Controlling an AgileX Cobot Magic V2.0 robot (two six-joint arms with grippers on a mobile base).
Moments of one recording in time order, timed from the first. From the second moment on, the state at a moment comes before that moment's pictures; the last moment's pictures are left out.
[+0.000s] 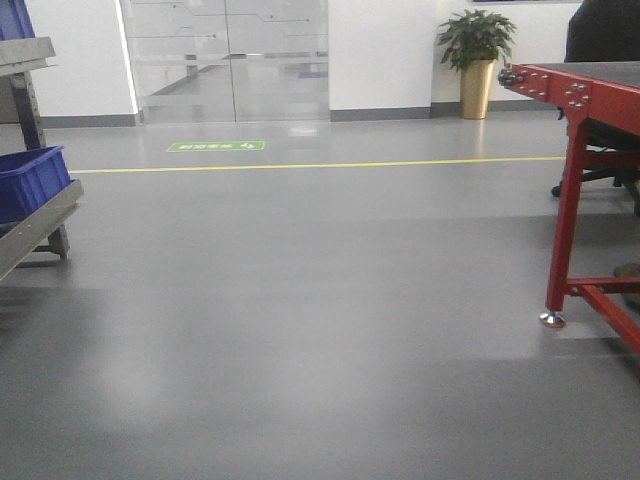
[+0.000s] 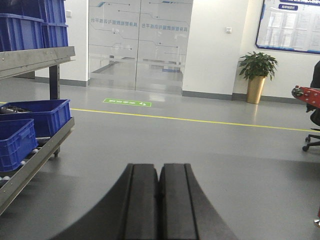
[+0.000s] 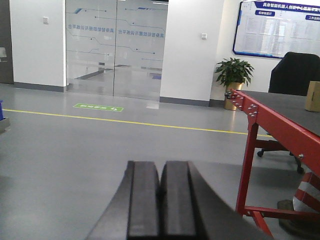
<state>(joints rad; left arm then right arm) 0.06 0.00 0.00 -0.03 -0.01 -0.03 -0.03 0.00 0.00 0.07 -0.04 -0.10</state>
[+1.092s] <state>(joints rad) 0.06 0.00 0.00 -0.03 -0.01 -0.03 -0.03 0.00 0.00 0.07 -0.04 -0.10</state>
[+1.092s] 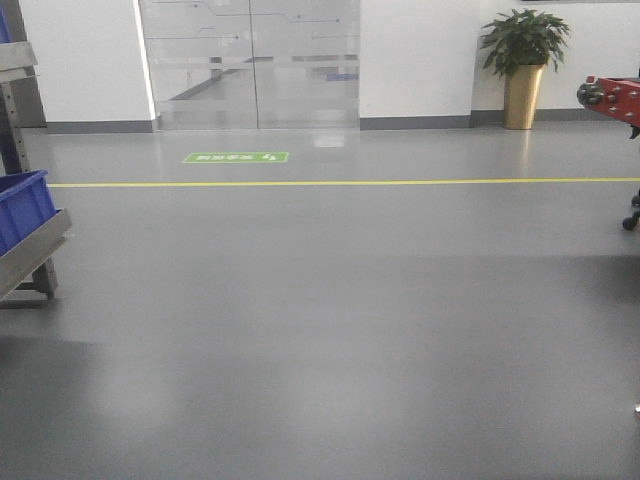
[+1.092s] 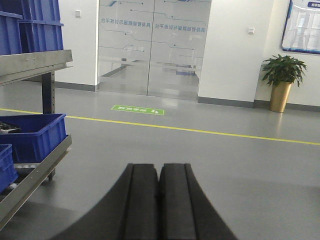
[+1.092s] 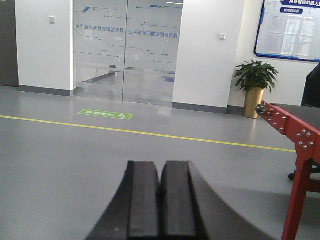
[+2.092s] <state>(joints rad) 0.06 0.00 0.00 -0.03 -0.01 -0.03 -0.03 0.00 0.00 0.07 -0.04 -0.10</state>
